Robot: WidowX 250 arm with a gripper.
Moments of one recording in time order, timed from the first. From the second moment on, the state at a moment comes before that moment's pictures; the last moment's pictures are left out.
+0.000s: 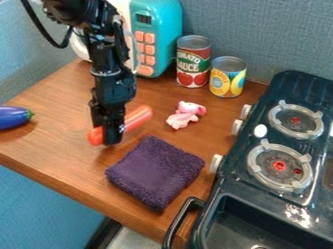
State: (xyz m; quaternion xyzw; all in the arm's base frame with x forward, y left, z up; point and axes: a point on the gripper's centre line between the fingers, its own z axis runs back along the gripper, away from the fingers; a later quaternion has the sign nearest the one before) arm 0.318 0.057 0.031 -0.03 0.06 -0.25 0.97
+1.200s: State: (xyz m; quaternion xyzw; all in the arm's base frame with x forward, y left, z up) arm 0.298 0.068 0.017 -0.02 0.12 -0.17 0.98
